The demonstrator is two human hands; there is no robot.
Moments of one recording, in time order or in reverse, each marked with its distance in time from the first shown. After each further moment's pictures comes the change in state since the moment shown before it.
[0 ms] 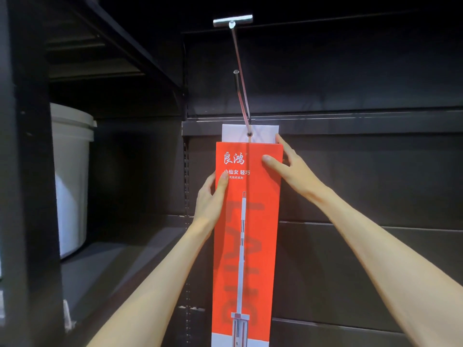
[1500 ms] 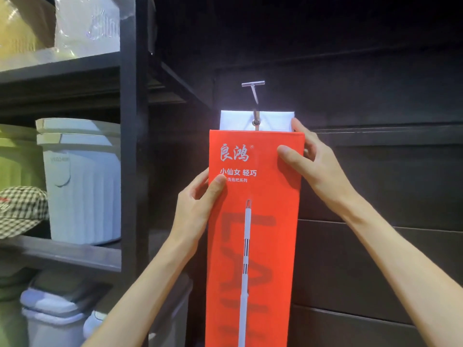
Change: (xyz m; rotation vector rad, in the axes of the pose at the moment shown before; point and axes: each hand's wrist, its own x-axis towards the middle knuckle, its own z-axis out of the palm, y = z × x) left_hand -0.160 0.135 -0.074 -0.102 0.025 0.154; right_hand -0.122 -0.157 -0.011 0.217 0.089 -0.270
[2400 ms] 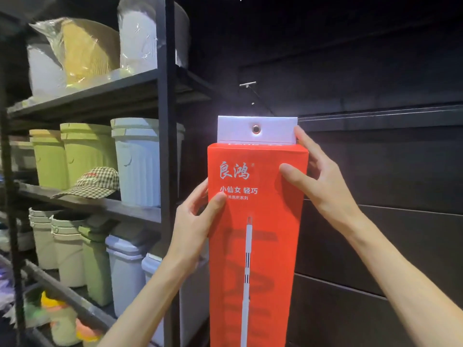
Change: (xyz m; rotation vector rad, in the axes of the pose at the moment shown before) left_hand -0.142 0.056 0.027 0.141 0.143 -0.027; right_hand -0.104 -0.047 -0.026 0.212 -0.117 -0.030
